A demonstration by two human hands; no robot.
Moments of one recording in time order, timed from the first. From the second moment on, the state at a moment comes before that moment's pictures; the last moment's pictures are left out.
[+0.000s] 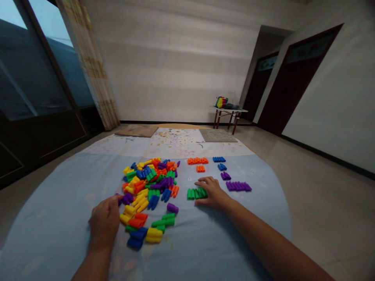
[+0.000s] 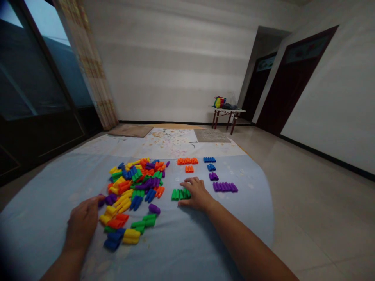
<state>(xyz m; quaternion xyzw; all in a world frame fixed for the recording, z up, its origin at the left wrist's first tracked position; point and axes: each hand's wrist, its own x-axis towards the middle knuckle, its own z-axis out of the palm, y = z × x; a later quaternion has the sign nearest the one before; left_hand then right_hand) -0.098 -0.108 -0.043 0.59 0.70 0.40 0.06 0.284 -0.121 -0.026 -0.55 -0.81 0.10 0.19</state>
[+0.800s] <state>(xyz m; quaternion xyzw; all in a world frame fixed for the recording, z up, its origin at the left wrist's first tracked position) -0.102 -0.105 -0.048 0.60 0.69 0.39 0.03 0.264 -0.121 -0.034 -0.59 -0.78 0.11 0.17</state>
